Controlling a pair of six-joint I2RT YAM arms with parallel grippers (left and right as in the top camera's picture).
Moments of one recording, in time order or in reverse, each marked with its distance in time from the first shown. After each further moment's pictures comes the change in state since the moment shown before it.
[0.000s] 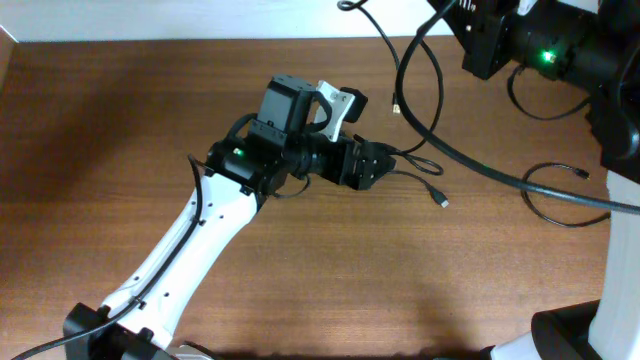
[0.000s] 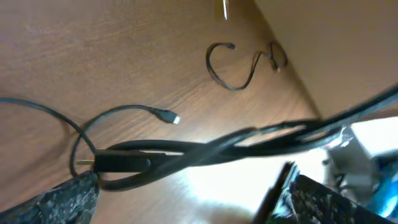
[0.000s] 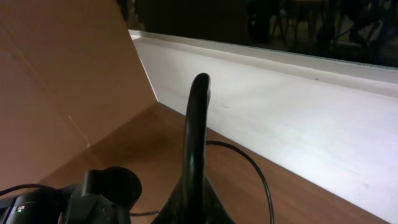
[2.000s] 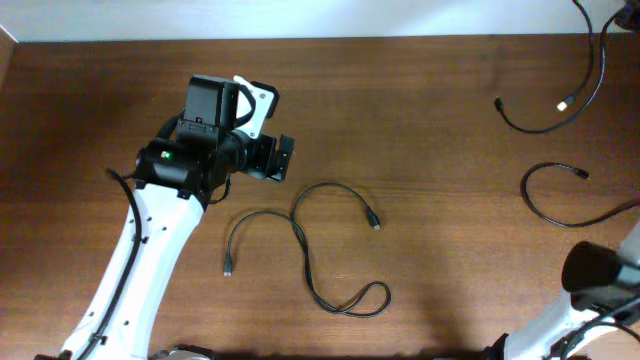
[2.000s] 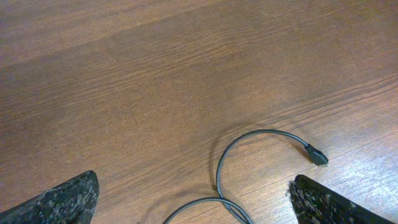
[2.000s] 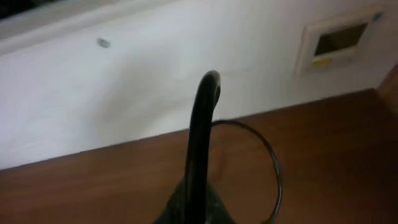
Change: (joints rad) left arm 0.240 -0.116 0.000 -0.270 -0.496 0.303; right arm -0.567 0.275 0.000 -0.018 0.295 0.034
